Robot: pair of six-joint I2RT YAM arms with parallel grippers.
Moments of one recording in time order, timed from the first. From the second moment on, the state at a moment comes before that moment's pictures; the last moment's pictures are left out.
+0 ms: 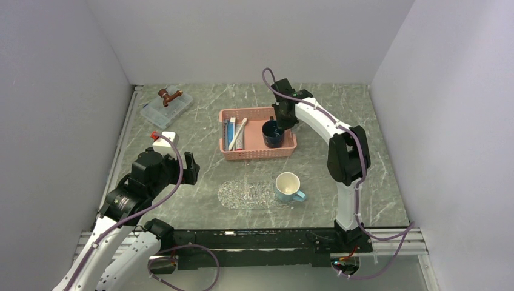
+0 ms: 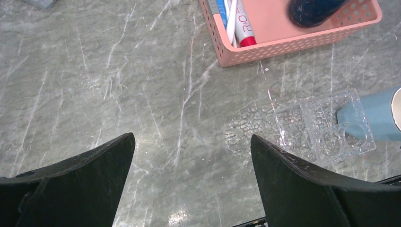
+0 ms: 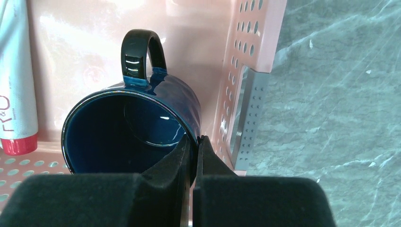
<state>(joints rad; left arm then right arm) -0.45 0.56 0.79 -0.73 -0.13 -0.26 0.46 2.04 1.76 -0.83 0.16 0.24</state>
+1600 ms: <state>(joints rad) -0.45 0.37 0.79 -0.79 -0.39 -0.31 0.83 1.86 1.94 -0.79 -0.10 -0.20</state>
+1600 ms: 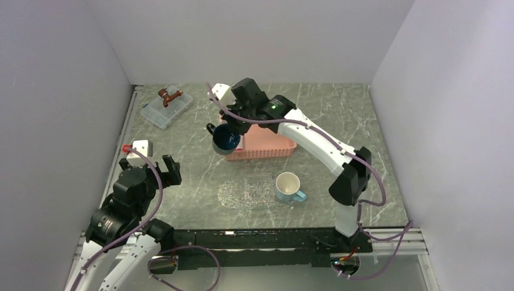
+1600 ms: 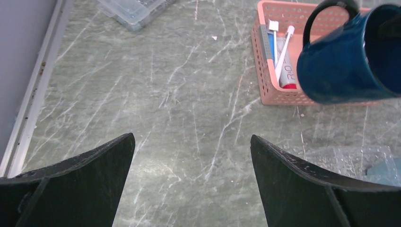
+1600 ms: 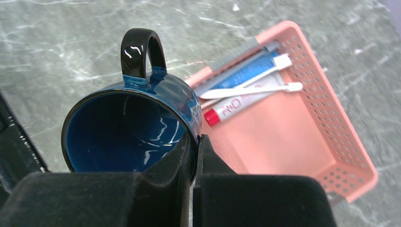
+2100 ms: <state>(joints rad) -0.45 0.26 0.79 -0.79 -0.50 -0.34 0.95 2.03 2.00 -0.94 -0.21 -0.31</state>
